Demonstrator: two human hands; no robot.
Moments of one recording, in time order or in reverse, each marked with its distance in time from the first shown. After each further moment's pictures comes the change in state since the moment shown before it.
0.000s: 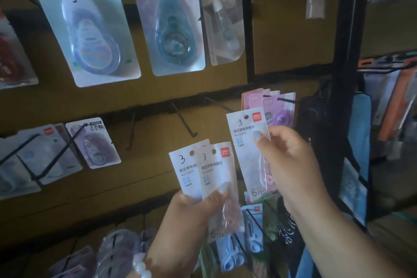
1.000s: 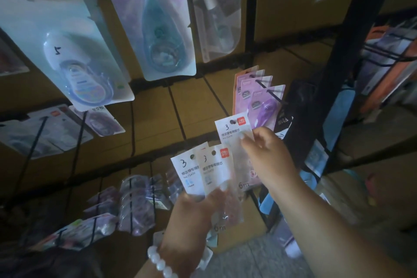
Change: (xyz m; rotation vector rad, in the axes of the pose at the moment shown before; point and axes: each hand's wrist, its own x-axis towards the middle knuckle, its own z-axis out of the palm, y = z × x) left_hand -0.046 0.060 0.051 0.019 0.232 -0.426; right_hand 0.021 -0.056 -0.017 -0.325 -0.209 0.433
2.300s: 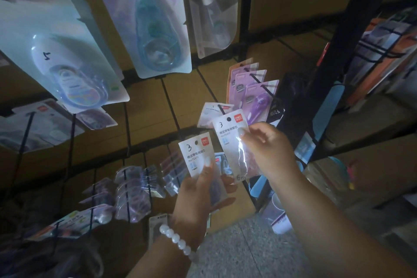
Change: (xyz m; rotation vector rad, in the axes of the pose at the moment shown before) left_hand 0.004 0.016 0.013 -0.079 -0.012 -0.039; right_hand 0.001 -0.001 -0.013 0.066 0.036 0.027
